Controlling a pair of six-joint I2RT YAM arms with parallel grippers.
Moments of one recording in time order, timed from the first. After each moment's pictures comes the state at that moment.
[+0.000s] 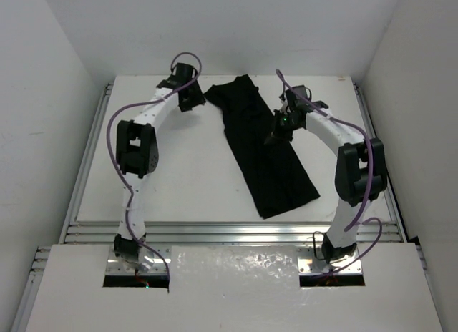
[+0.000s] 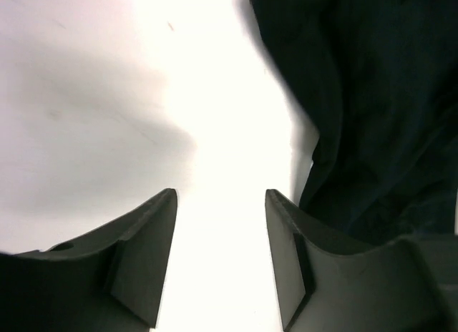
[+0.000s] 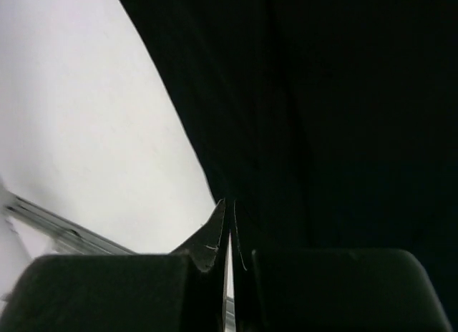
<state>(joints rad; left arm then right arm) -0.21 2.34 2.09 -0.63 -0.08 -0.59 0.24 1.87 1.41 -0.60 -0.35 0.49</state>
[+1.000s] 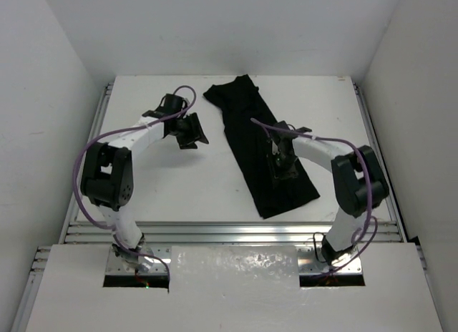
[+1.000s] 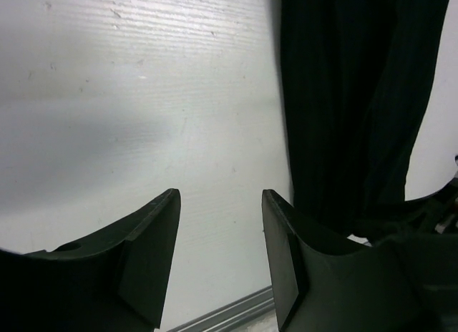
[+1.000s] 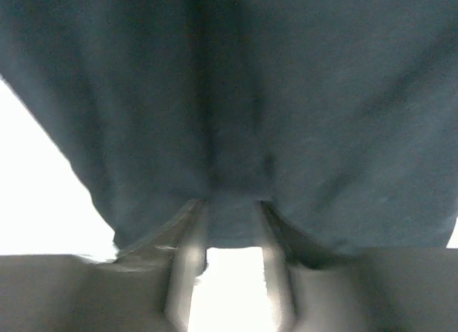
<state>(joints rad) -0.23 1.81 1.33 -0.52 0.30 -0.60 0.40 1.81 1.11 -0.80 -0.06 0.25</state>
